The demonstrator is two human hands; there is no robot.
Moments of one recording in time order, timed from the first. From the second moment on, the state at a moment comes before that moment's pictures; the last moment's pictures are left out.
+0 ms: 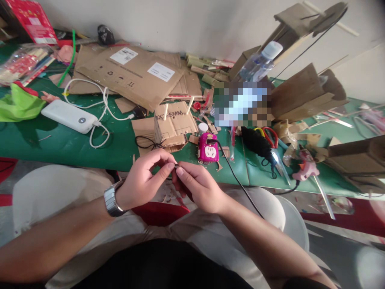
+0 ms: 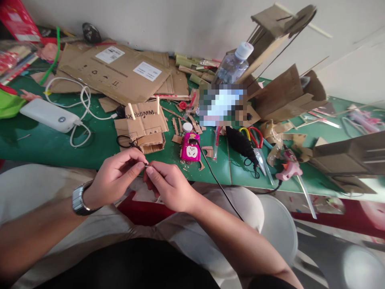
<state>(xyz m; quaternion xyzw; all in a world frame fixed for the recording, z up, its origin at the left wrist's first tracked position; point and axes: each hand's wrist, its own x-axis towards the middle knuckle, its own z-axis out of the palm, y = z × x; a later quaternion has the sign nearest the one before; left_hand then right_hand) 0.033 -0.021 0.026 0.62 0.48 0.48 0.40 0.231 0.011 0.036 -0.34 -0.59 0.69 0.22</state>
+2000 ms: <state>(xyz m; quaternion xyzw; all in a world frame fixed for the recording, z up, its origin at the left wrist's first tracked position) 0.031 -0.021 0.026 0.63 0.48 0.48 0.39 0.233 0.012 0.037 -0.34 -0.73 0.54 0.24</state>
